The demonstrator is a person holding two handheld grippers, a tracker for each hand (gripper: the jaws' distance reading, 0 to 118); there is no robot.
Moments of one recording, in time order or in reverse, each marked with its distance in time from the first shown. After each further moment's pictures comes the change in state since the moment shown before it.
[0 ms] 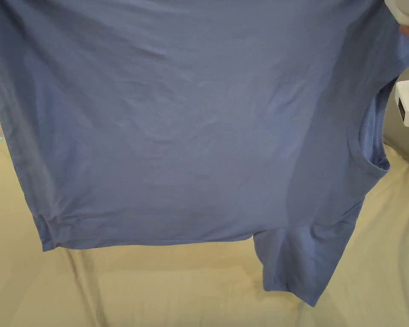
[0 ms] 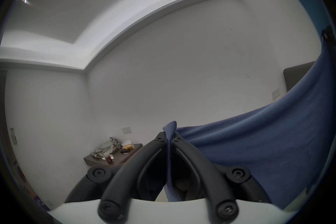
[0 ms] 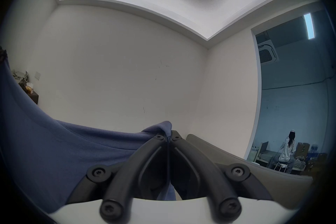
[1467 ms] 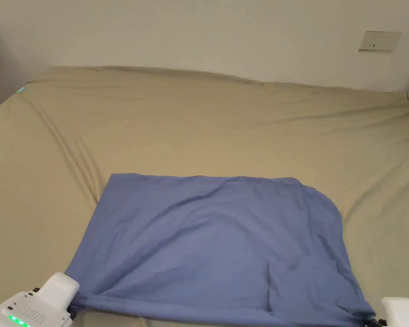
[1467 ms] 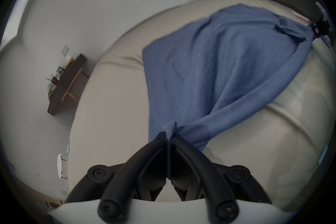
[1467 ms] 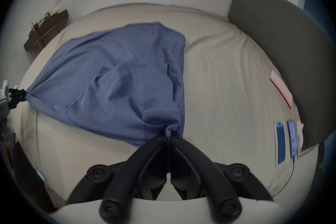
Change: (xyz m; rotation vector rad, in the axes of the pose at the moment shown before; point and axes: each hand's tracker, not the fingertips) left arm 0.088 -0.465 0.222 -0.828 -0.456 -0.301; right arm -0.037 -0.424 0.299 -1.091 0.456 -0.051
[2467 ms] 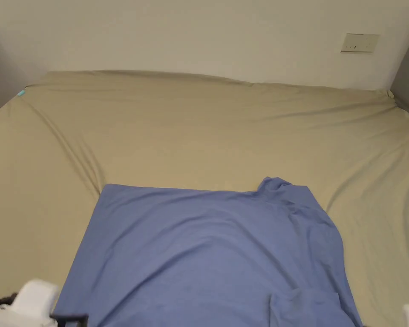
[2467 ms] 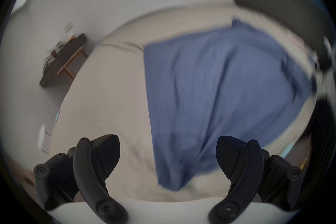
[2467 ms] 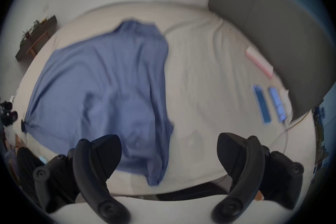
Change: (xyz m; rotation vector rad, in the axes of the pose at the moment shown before) left arm 0.002 -0.044 0.095 0.109 -0.092 0.323; right arm 0.001 -0.043 0.085 0.075 -0.110 -0.103
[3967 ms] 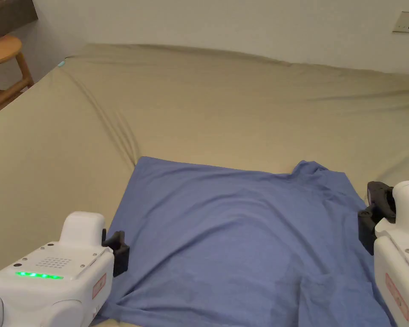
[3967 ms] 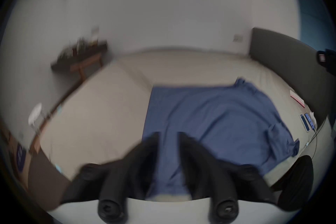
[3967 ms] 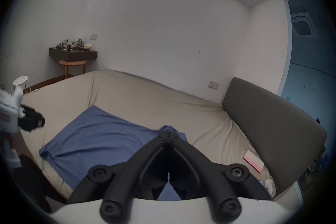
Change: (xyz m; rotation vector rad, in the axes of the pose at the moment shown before) left arm 0.026 0.029 0.042 0.058 0.021 0.237; right arm -0.124 0.092 0.135 0.612 0.065 0.261
